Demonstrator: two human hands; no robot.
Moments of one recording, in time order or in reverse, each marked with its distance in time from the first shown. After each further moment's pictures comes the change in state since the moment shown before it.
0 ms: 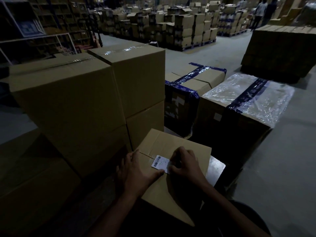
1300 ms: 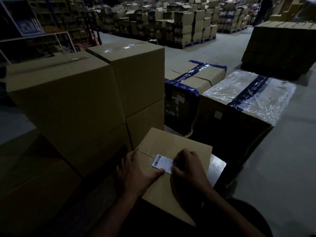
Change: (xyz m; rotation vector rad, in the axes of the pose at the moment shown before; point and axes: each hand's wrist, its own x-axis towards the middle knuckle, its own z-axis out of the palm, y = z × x) left_hand -0.001 0.001 0.000 0.030 0.021 0.005; right_hand -0.012 0.004 -0.001 -0.004 0.047 0.007
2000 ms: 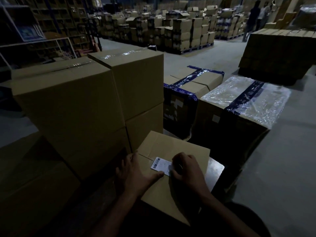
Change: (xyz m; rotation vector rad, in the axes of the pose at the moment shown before) left_hand 0.003 0.005 -0.005 0.002 -0.085 -0.013; right_hand -0.004 -0.002 0.002 -0.046 0.036 -0.060
